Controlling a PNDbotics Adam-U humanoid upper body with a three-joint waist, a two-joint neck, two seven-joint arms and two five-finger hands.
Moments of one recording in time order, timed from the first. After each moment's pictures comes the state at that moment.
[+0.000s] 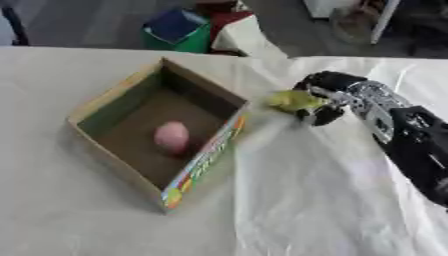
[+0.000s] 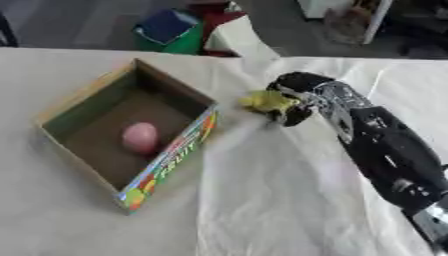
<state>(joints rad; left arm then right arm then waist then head) -0.18 0.28 0.06 -1.98 -0.04 -0.22 0.48 -0.88 -0.65 0.25 -0.94 0.92 -0.24 0.36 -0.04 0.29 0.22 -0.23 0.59</state>
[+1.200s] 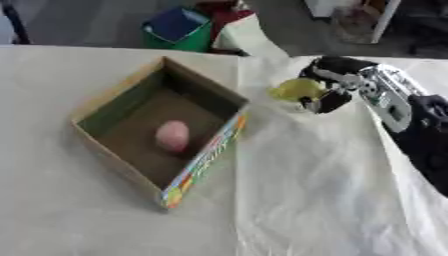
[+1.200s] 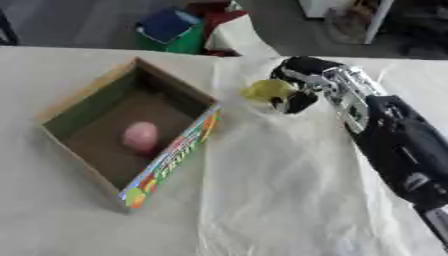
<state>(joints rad) -0.18 0.28 0.06 -1.98 -0.04 -0.21 0.48 -0.88 -0.69 0.22 -1.09 0.78 -0.19 0.42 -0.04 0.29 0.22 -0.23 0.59</state>
